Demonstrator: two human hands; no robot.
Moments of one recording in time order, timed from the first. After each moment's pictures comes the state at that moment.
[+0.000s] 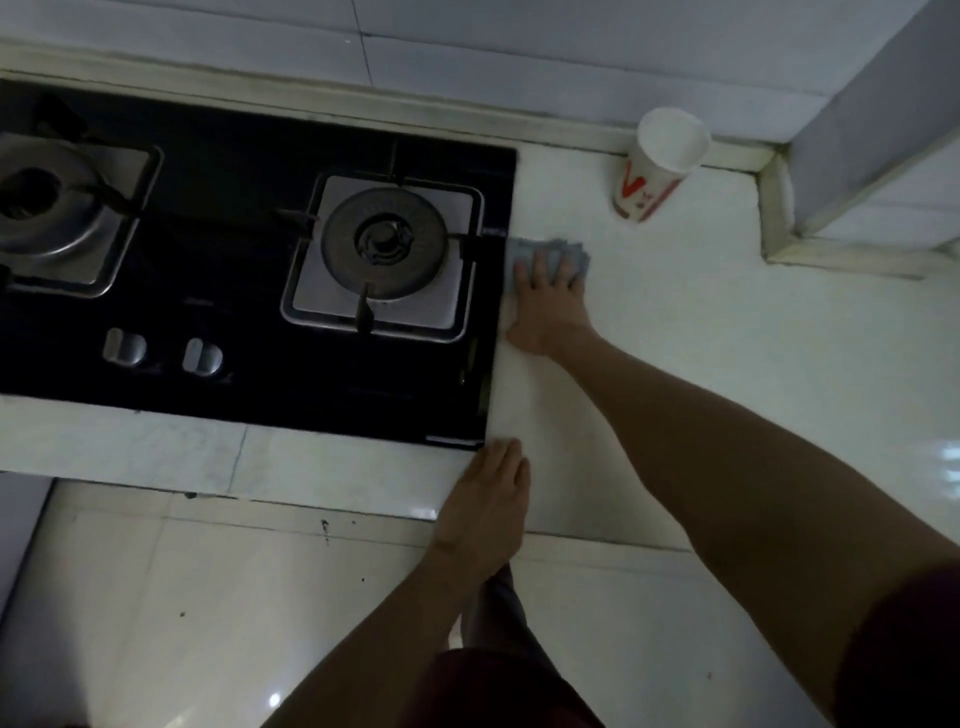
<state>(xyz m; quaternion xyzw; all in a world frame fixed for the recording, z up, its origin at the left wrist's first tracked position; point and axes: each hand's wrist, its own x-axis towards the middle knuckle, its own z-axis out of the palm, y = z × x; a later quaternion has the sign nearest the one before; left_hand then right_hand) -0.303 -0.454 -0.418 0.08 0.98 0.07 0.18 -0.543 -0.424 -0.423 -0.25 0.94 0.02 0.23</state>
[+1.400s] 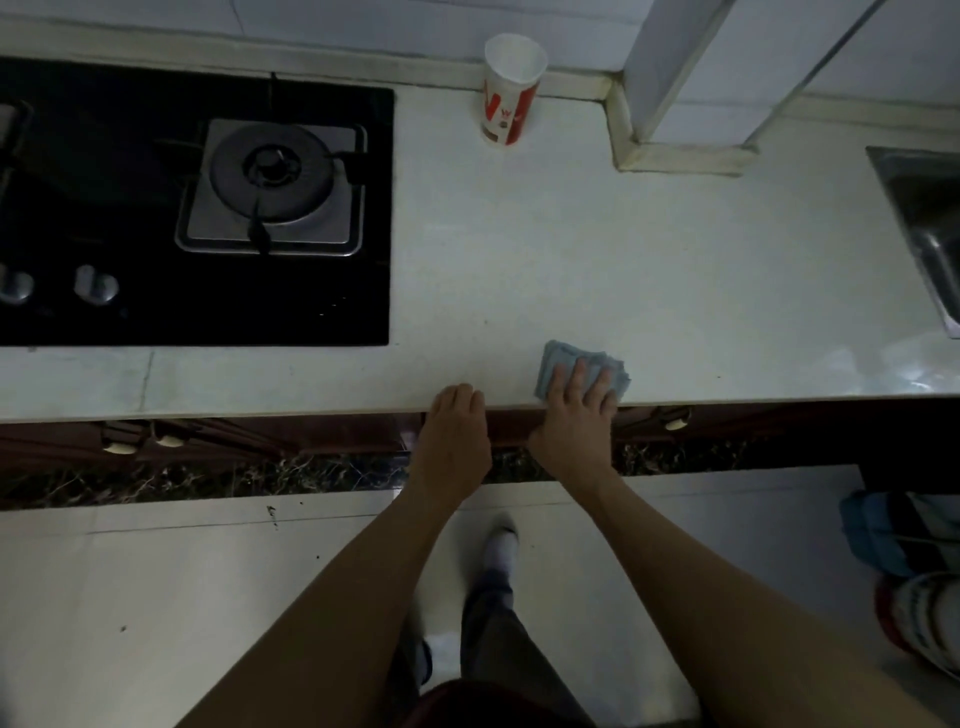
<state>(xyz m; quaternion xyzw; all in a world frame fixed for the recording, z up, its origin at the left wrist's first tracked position) -0.248 -0.364 -0.415 0.01 0.97 0.20 0.11 -0.295 -0.212 -0.427 -0.08 0.98 0.01 0.18</state>
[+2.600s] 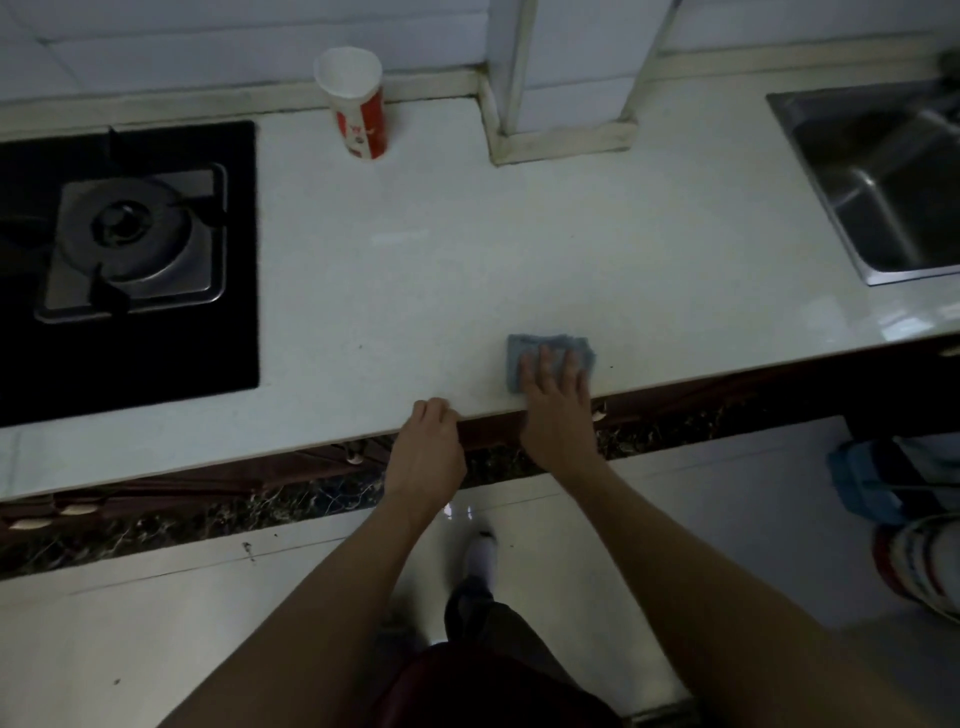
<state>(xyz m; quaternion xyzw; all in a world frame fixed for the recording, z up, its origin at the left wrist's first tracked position) -0.291 -0.247 -0.412 0.03 0.98 0.16 0.13 -0.340 -0.075 -0.430 -0.09 0.98 -0.07 0.16</state>
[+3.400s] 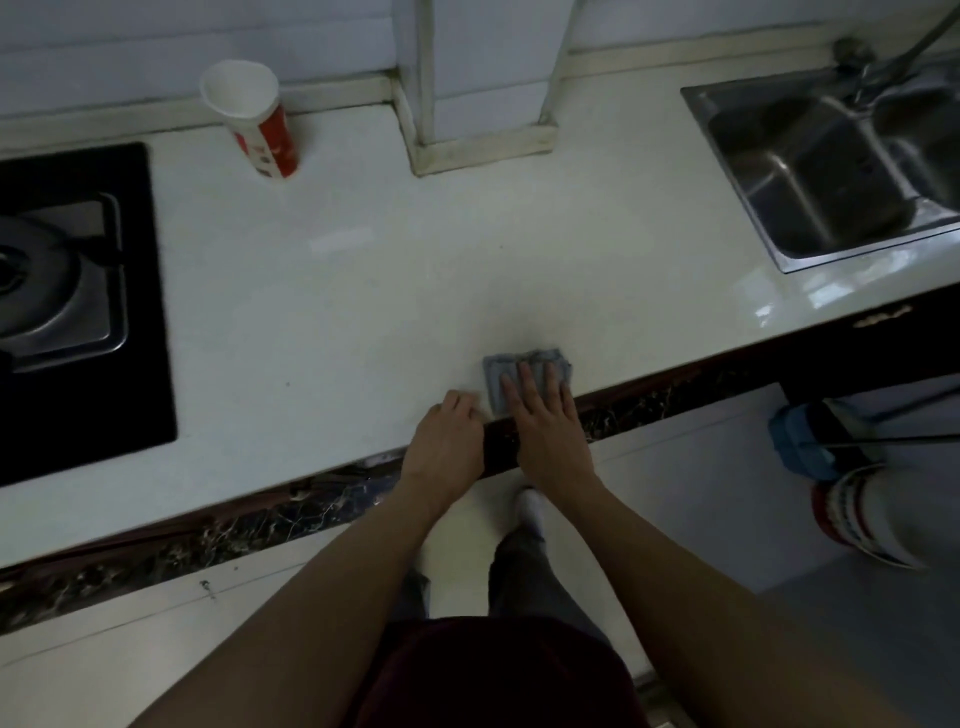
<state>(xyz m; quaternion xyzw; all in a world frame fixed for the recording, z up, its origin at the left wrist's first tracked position) -0.347 -0.168 -0.399 0.19 0.96 0.09 0.16 -0.343 -0.009 -0.435 -0.11 0.98 -0.04 0.15</state>
